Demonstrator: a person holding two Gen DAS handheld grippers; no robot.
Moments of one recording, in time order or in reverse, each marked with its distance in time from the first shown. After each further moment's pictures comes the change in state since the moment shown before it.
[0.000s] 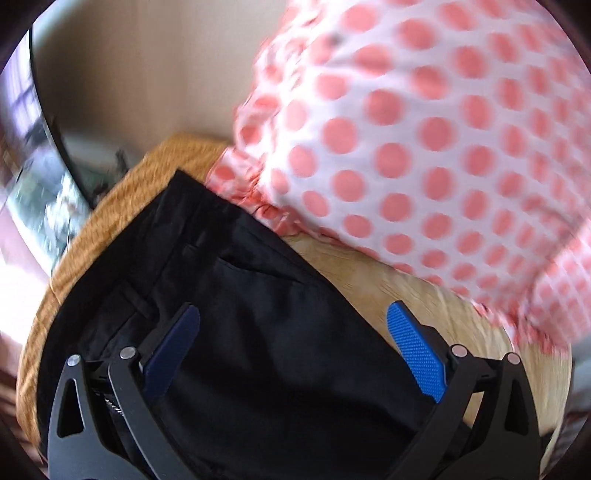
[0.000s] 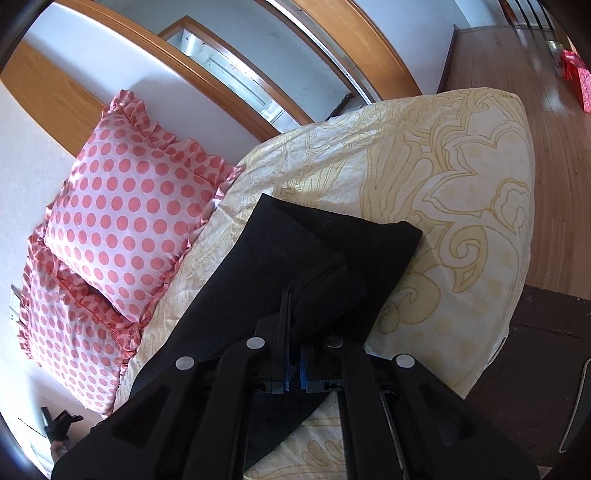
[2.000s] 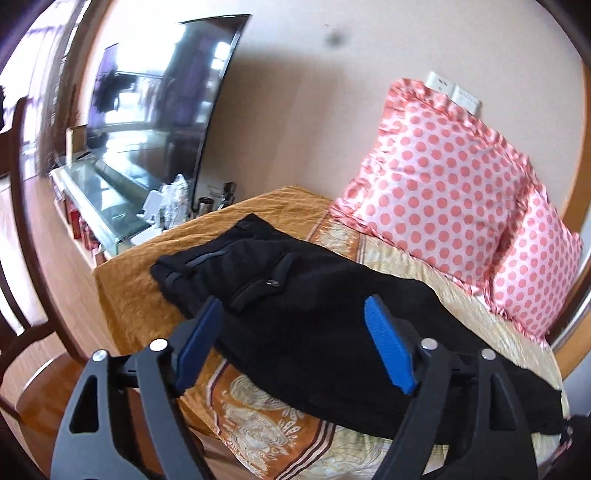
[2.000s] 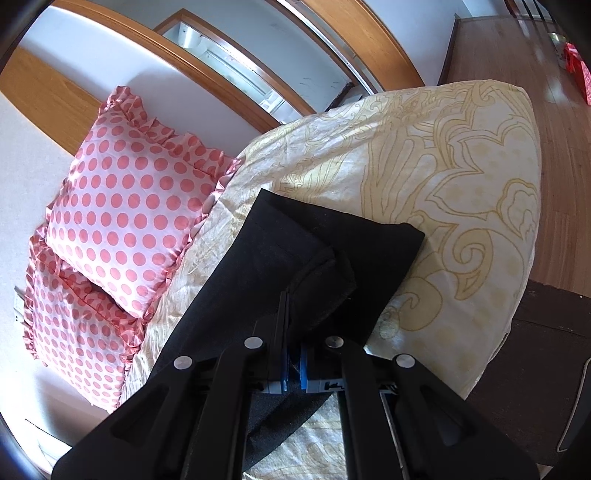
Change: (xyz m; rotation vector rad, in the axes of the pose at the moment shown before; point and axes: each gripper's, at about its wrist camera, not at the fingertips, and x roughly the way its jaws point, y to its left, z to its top) left arm -0.190 0.202 -0.313 -0.119 -0.530 -0.099; right arm 0.004 -0.004 0.004 0.014 0.048 0.011
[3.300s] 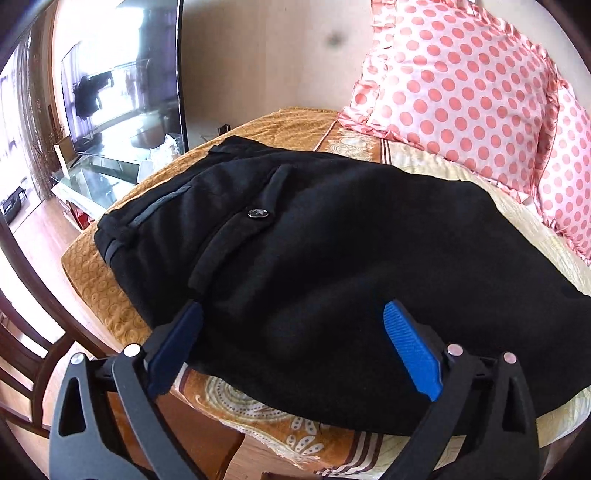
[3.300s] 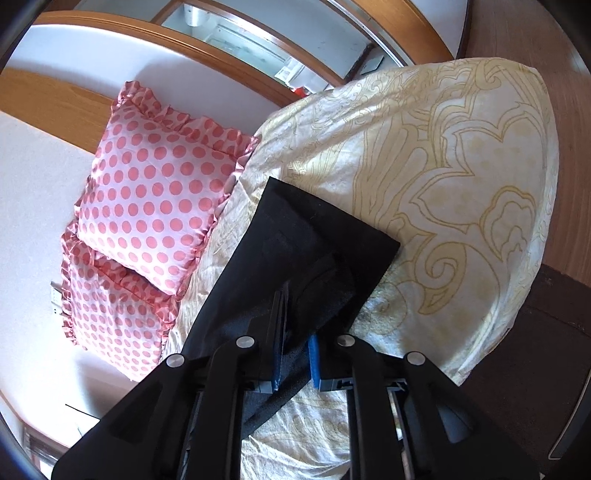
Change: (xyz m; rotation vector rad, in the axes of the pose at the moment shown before) left arm 0.089 -0.016 -0.032 0.194 0.273 0.151; right arm -0.008 -0.026 0.015 0.052 0.164 0.151
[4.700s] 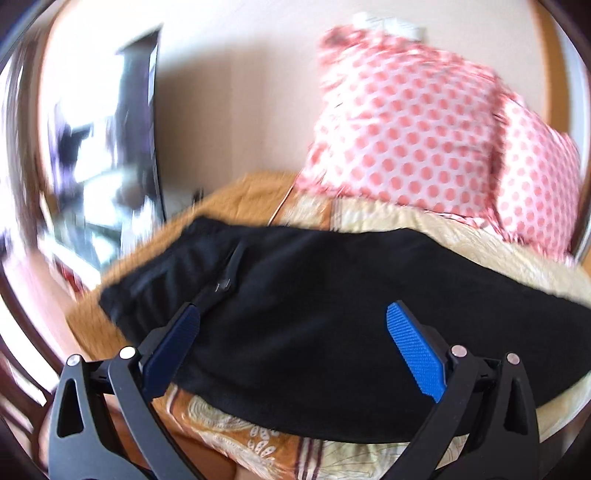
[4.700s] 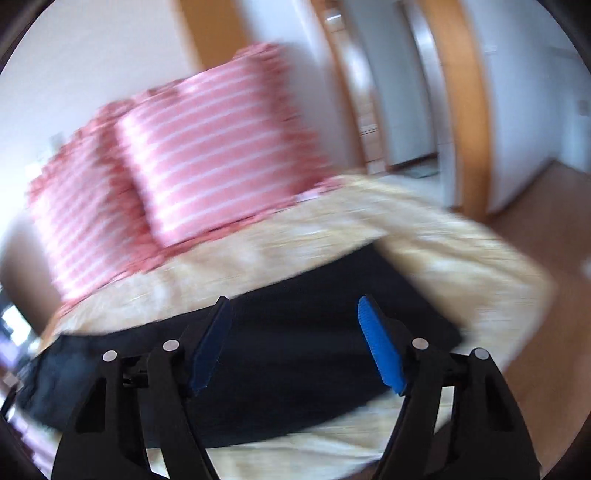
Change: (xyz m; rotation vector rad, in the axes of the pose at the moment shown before) left arm -0.062 -0.034 0.001 0.132 -0.264 -0.084; right arm -0.004 0.153 -0.065 -0.662 -0.103 -0.129
